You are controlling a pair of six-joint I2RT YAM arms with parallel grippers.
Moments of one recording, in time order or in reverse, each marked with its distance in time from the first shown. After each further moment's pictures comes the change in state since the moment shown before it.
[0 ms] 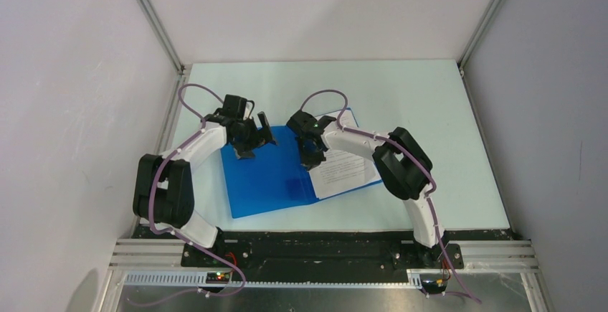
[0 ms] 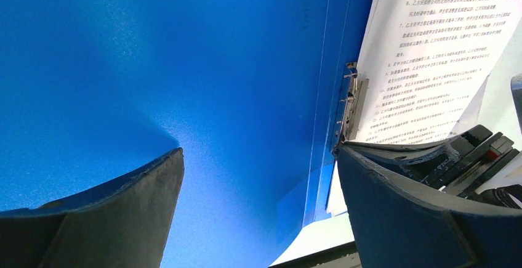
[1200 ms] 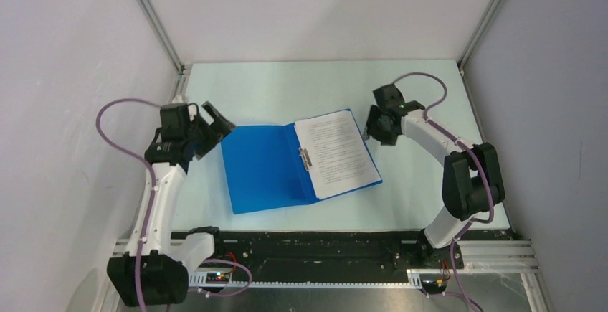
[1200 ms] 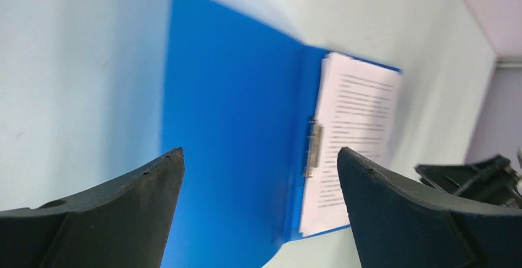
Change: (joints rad) left arm 0.246 -0.518 -0.023 -0.087 -0.035 -0.016; right arm -0.443 -0.472 -0.336 0.066 0.060 -0.020
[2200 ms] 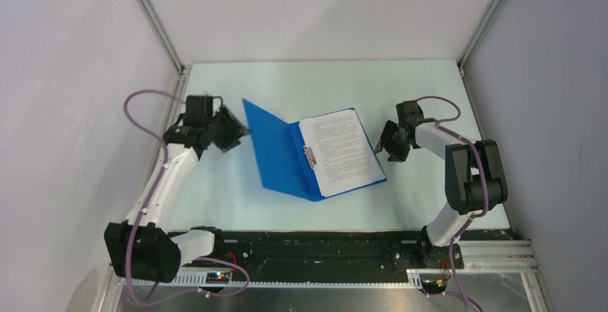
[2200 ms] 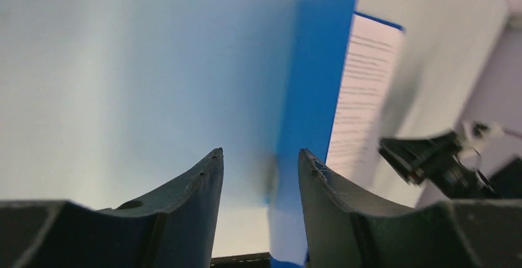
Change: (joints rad) left arm -0.078 0.102 -0.030 -0.070 -0.030 -0.136; right arm -0.242 0.027 -0.290 0.198 -0.217 -0.019
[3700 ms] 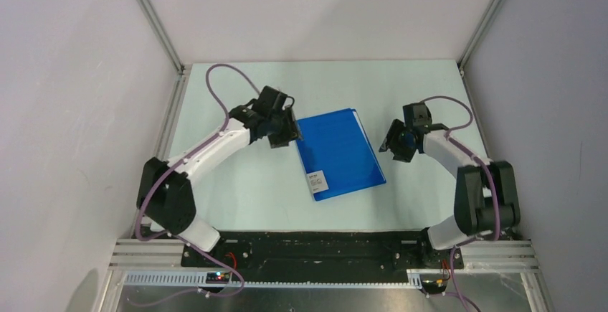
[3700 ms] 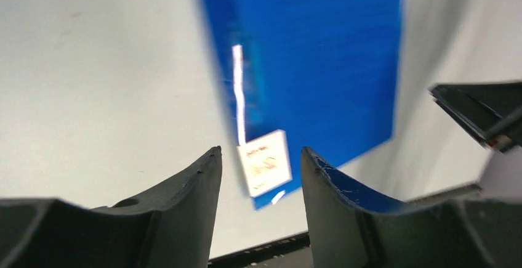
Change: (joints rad) left arm -0.535 0.409 0.315 0.057 -0.117 -0.007; right arm -0.012 -0.234 -0.077 -0.007 0.037 0.034
